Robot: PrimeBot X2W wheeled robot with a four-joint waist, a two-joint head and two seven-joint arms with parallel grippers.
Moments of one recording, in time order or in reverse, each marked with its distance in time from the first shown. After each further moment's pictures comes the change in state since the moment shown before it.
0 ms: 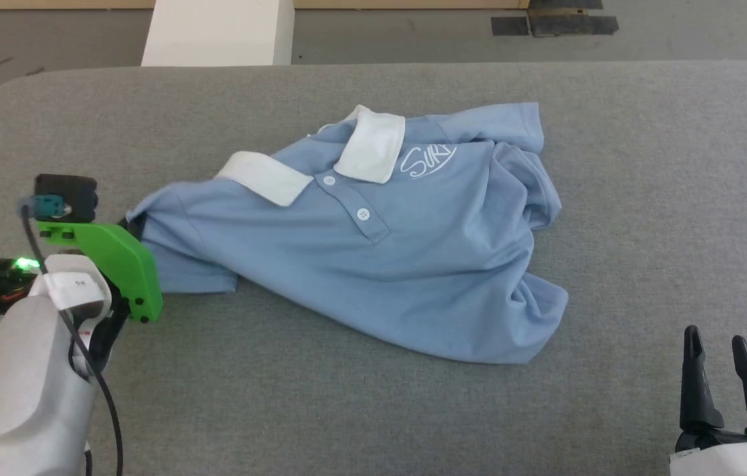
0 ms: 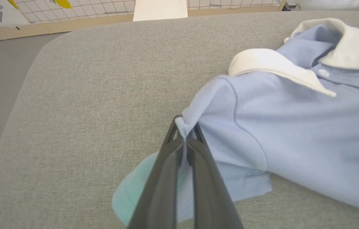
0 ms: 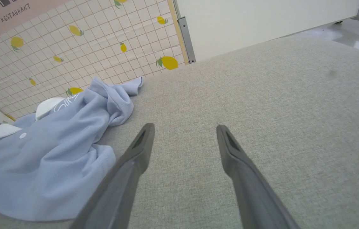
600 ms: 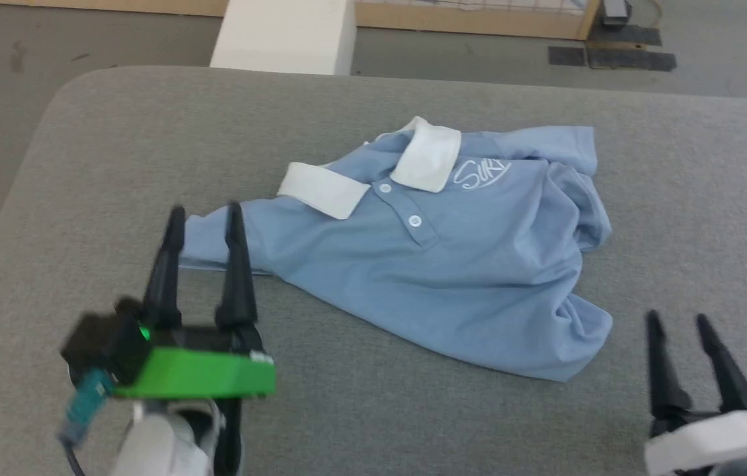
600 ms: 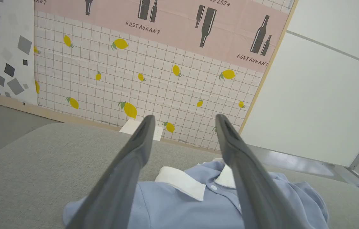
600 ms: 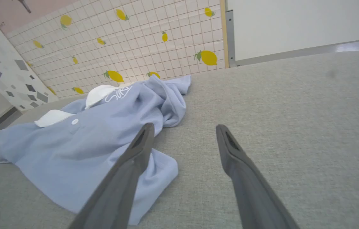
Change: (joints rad) left arm 0.357 -0.284 0.003 -0.519 0.020 0.121 -0.582; right arm -0.009 -0.001 0.054 -0.102 -0.066 0.000 0.149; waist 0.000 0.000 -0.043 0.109
